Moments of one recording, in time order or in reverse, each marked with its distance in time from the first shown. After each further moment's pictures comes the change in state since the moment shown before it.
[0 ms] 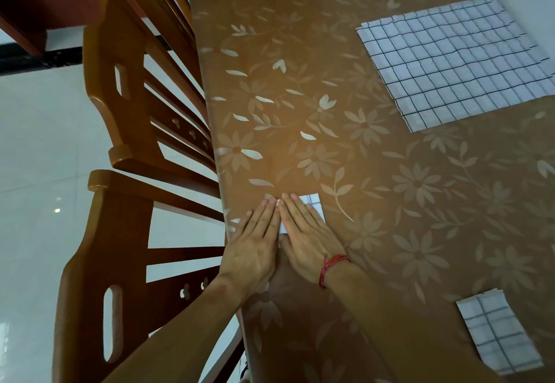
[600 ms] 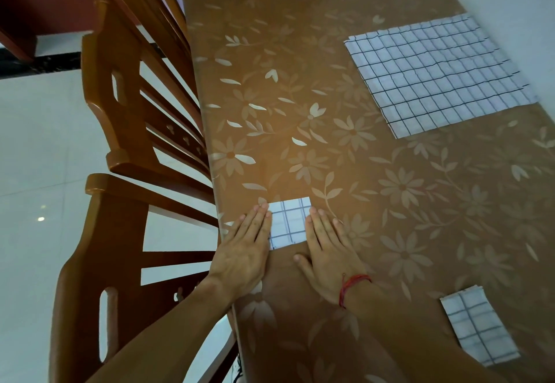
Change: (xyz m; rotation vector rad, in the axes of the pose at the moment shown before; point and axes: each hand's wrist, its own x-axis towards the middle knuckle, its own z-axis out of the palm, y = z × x) left_hand -0.004 -0.006 -0.007 0.059 -0.032 0.051; right_hand -0.050 0.024 -0.005 -0.209 -0.075 0.180
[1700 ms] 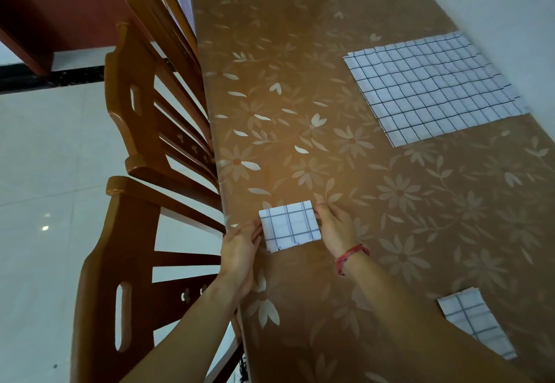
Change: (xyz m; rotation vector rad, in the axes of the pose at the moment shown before) left_hand 0.003 0.032 -0.064 -1.787 0.273 -1.029; right_hand 0.040 -0.003 -0.046 1.346 0.158 0.535
